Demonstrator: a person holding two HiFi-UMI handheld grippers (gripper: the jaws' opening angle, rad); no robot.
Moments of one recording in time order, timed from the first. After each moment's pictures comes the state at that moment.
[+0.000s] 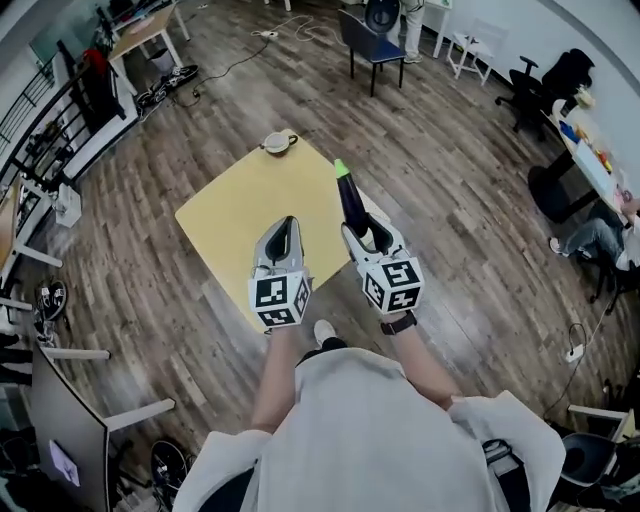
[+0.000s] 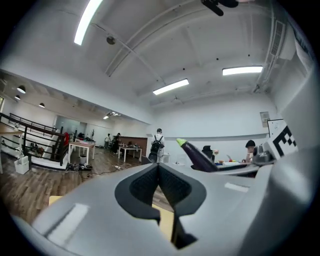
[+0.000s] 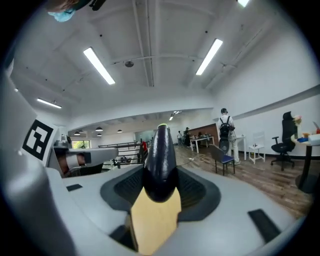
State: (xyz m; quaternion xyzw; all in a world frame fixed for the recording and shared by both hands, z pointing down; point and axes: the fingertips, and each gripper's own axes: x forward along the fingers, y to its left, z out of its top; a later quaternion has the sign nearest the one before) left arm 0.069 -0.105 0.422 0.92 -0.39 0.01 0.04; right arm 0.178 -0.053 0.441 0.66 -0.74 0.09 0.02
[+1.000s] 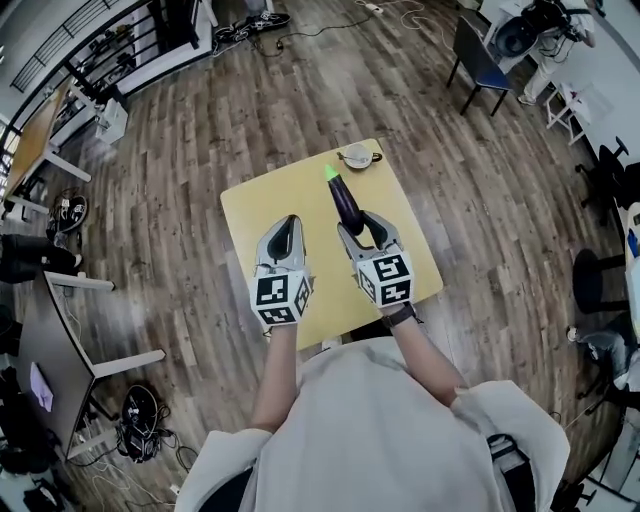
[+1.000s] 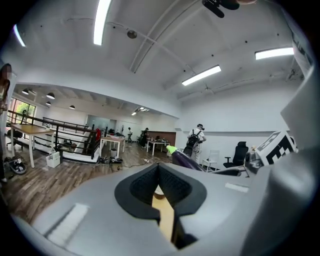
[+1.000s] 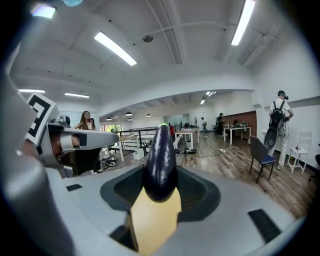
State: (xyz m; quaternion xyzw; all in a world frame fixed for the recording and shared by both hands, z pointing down) left arm -0.017 -0.302 0.465 0.84 -0.53 0.03 0.09; right arm 0.089 -0.297 0.507 0.50 -0.85 0.11 0.11
